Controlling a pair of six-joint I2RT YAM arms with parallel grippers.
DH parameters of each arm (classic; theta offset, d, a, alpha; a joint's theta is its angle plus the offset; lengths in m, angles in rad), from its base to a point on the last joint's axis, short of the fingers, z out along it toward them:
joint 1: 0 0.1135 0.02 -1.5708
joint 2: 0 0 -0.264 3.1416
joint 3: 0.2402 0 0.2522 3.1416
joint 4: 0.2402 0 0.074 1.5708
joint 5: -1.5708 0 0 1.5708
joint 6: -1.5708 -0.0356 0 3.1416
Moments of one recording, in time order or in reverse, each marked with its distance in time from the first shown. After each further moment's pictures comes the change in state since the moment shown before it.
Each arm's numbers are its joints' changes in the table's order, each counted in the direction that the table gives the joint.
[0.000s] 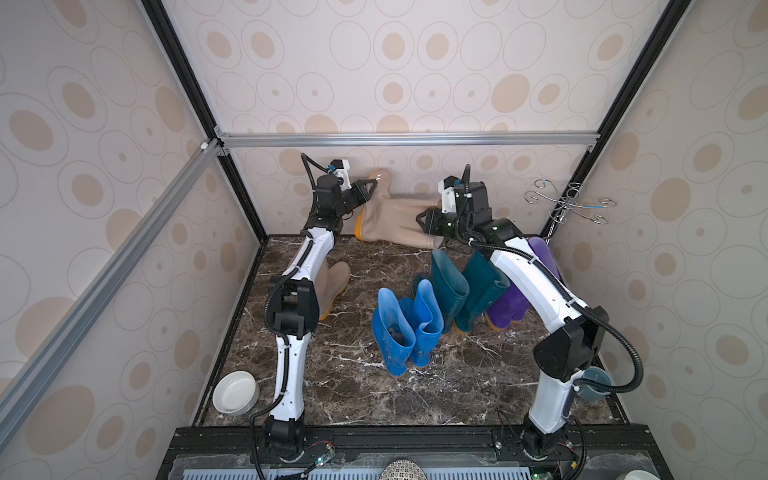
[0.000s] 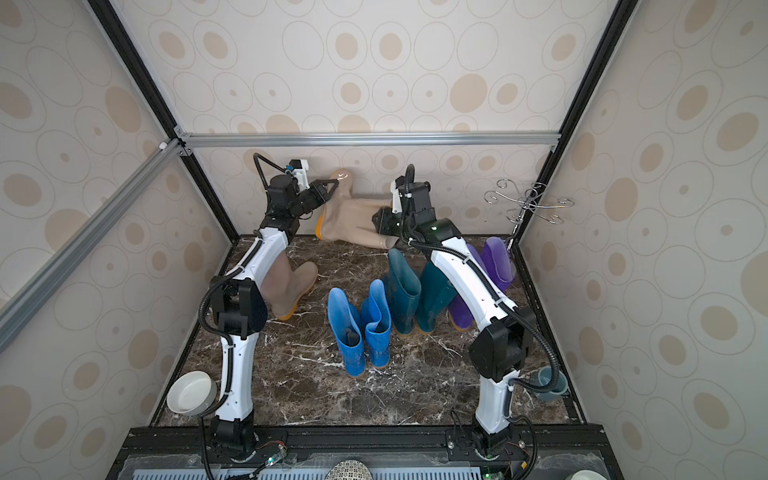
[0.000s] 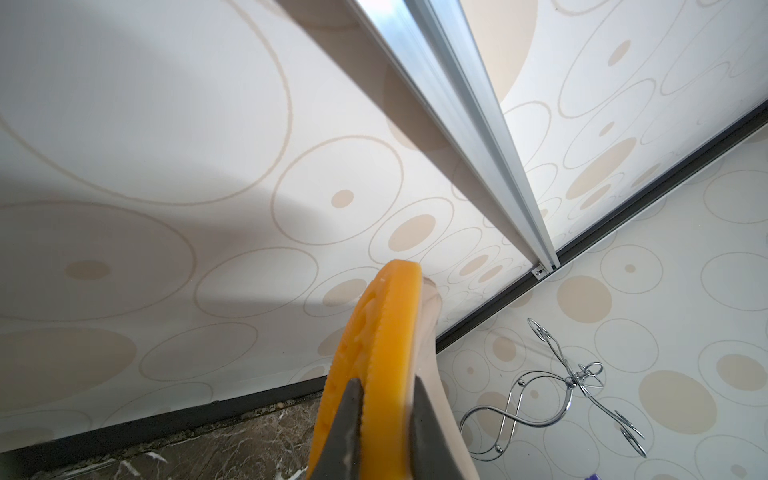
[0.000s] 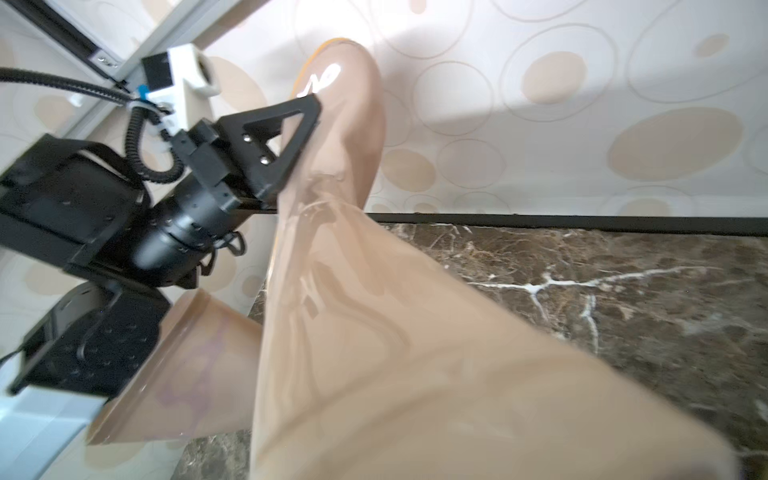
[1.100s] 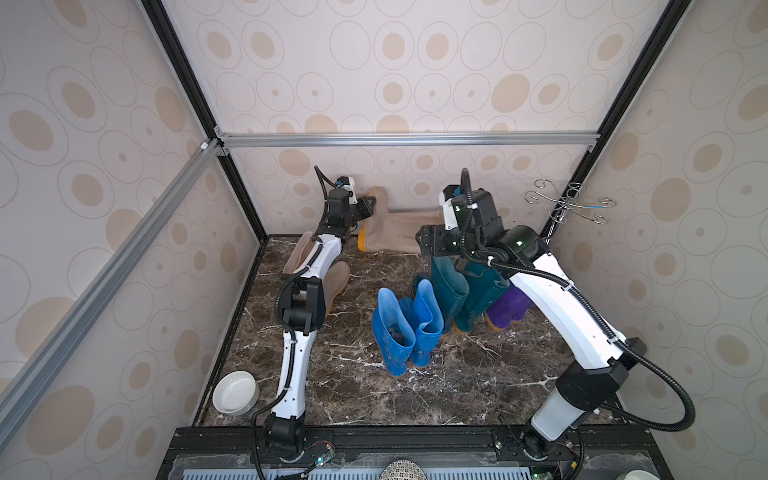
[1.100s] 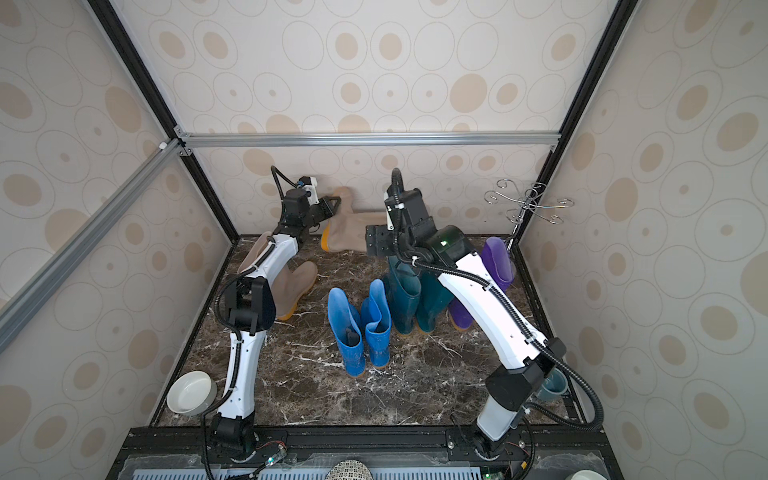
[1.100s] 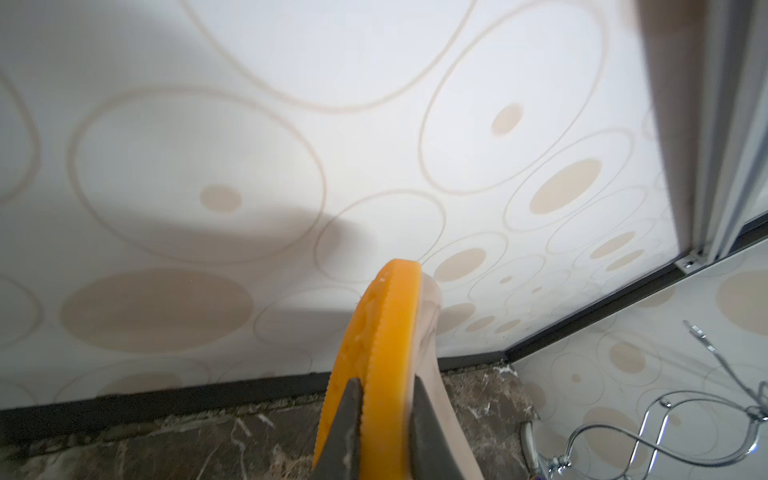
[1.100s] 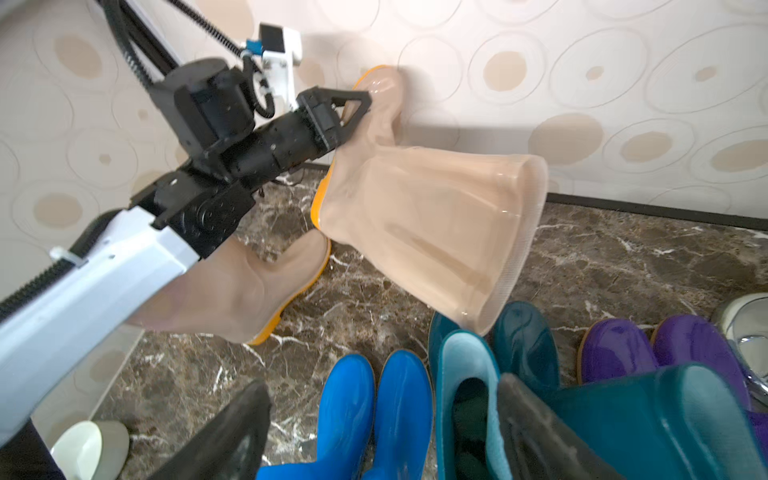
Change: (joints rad) left arm -0.015 0.121 0.062 0.067 0.166 -0.137; right arm 0.159 -0.222 0.018 0.345 -0.350 0.100
